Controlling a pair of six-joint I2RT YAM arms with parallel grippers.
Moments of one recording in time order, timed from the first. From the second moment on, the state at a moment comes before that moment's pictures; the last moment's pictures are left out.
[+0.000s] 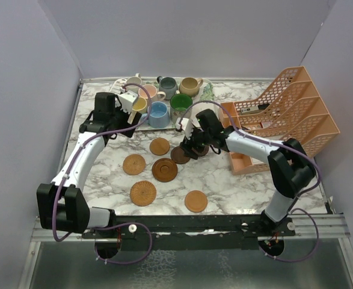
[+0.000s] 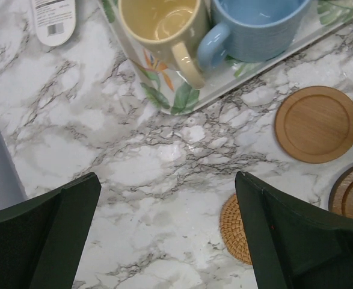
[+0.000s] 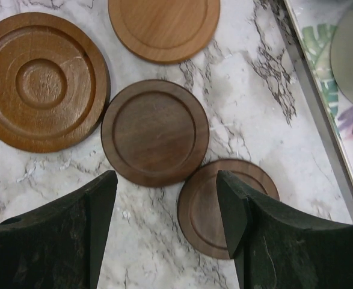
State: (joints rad) left arm -0.15 1.33 1.10 -0.47 0.10 0.36; right arm 0.63 1.71 1.10 -0.20 -0.39 -0.46
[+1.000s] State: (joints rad) left arm -0.07 1.27 1.05 -0.44 0.23 0.32; right arm 0.74 1.79 1.08 -0.25 -0.19 -0.57
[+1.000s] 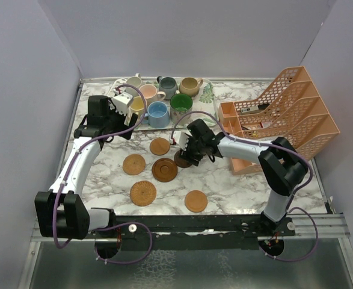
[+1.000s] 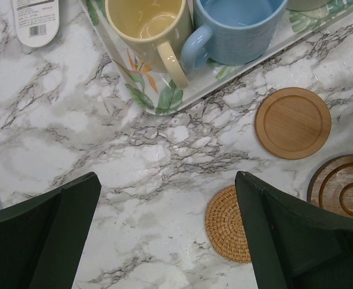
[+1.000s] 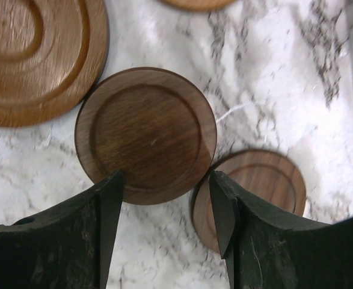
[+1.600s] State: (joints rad) left arm -0.07 1.24 1.01 -0.44 0.29 0.33; right arm 0.55 1.63 0.93 -0.35 -0.18 -0.61
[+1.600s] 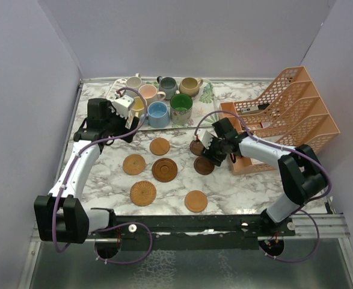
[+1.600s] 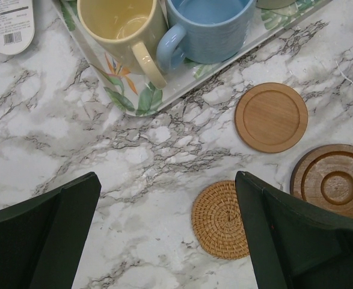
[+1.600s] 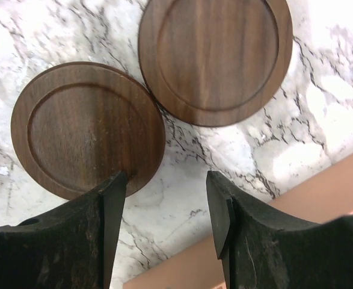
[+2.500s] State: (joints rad) left arm -0.06 1.21 0.98 -0.42 0.30 0.34; right arm 0.58 1.50 0.95 -0.50 -0.43 -0.61
